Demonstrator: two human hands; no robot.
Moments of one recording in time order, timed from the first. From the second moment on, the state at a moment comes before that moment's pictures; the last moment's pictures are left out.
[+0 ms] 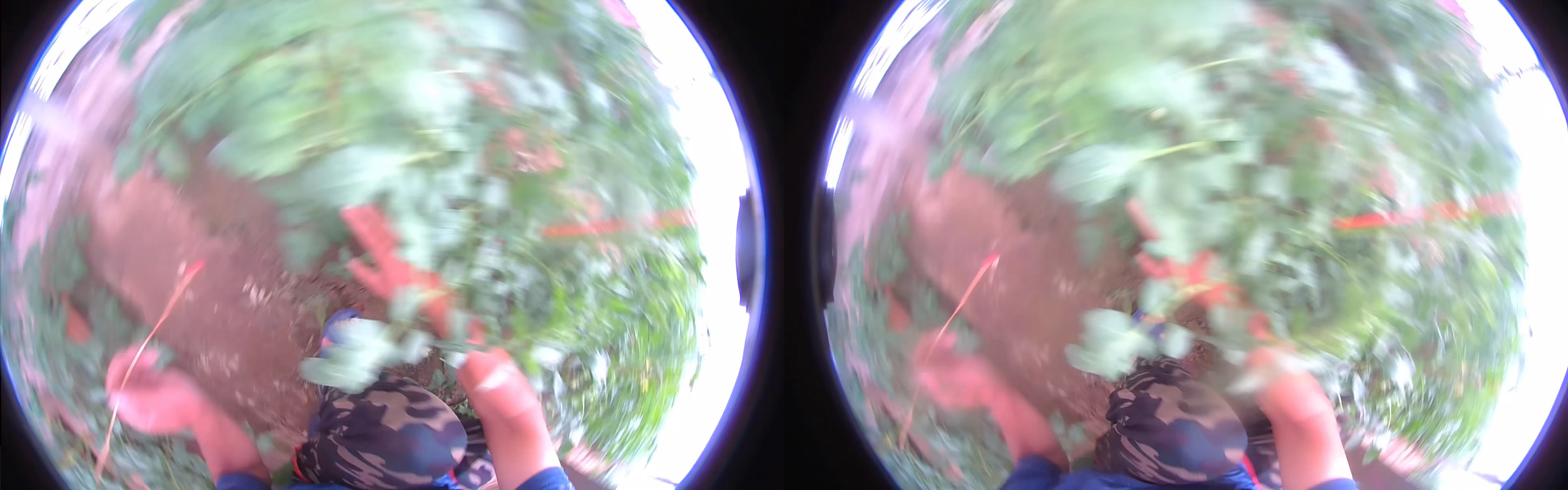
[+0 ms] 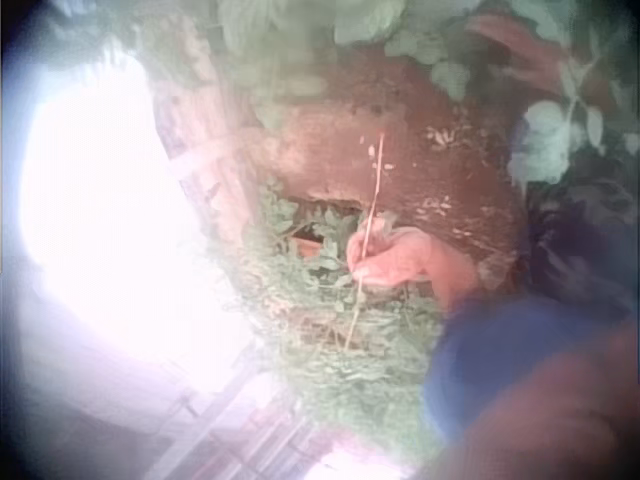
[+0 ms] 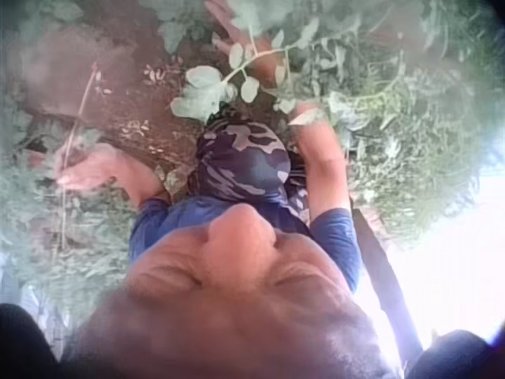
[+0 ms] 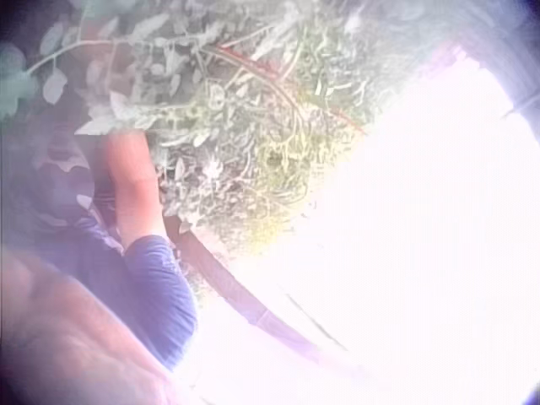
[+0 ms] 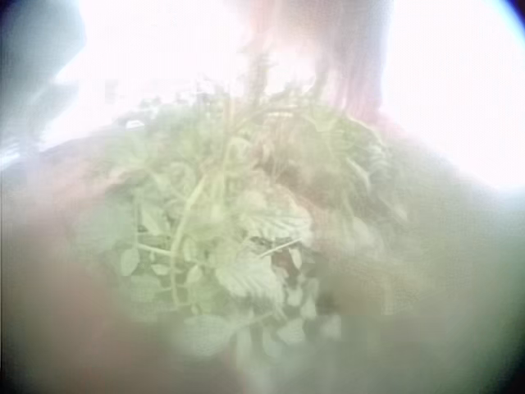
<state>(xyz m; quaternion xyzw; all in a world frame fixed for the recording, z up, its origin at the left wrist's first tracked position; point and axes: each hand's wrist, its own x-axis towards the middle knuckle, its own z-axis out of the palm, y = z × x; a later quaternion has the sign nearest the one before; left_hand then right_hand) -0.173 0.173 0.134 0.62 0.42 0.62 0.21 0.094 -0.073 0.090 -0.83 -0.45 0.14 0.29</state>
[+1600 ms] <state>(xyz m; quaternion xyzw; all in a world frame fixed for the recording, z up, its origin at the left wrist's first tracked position) -0.160 -0.299 0.260 0.65 -0.35 0.04 0.68 -0.359 -0.627 -0.112 -0.71 0.60 -0.18 0.31</state>
